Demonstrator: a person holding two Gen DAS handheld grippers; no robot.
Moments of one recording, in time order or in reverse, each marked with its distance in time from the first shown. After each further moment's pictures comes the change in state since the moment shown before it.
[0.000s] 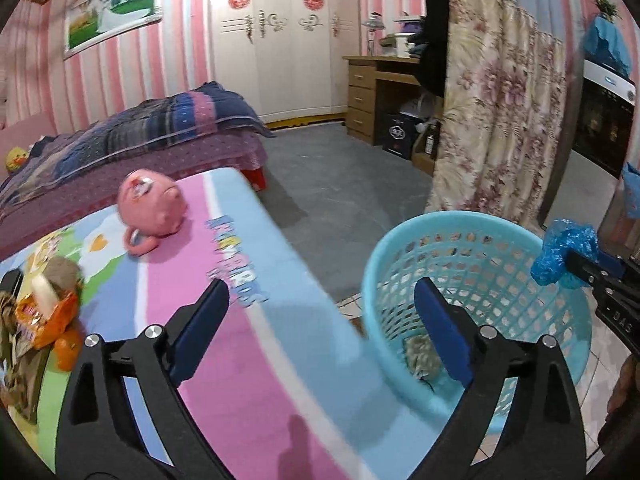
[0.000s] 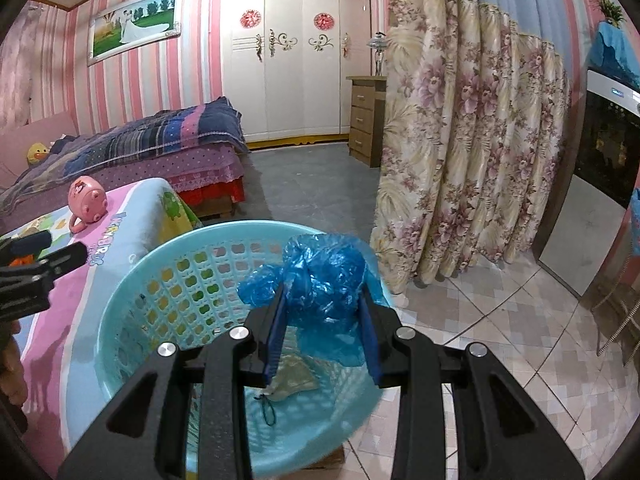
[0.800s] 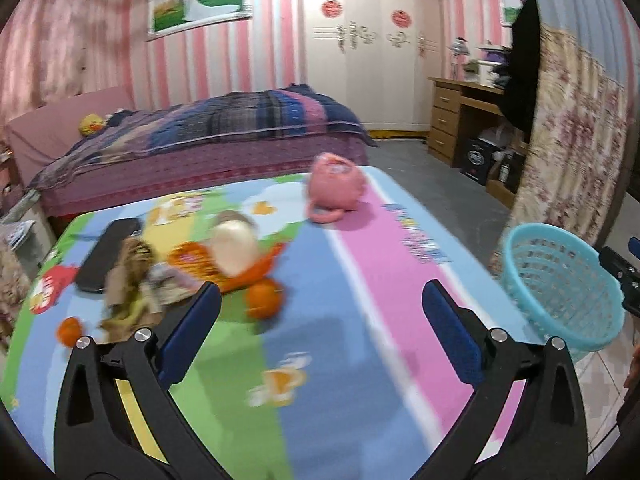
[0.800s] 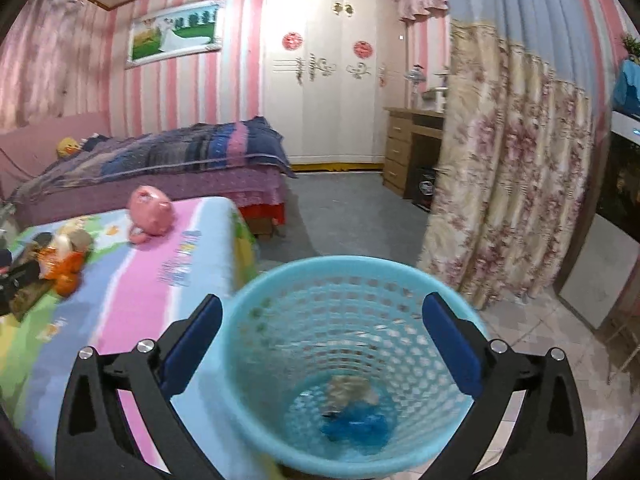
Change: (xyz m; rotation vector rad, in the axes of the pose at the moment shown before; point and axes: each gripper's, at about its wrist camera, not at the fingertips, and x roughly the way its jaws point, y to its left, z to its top) left arm -0.106 0.147 -0.043 -0.151 -0.043 0.249; right arm -0.044 0.097 0.008 -0.077 -0.102 0.096
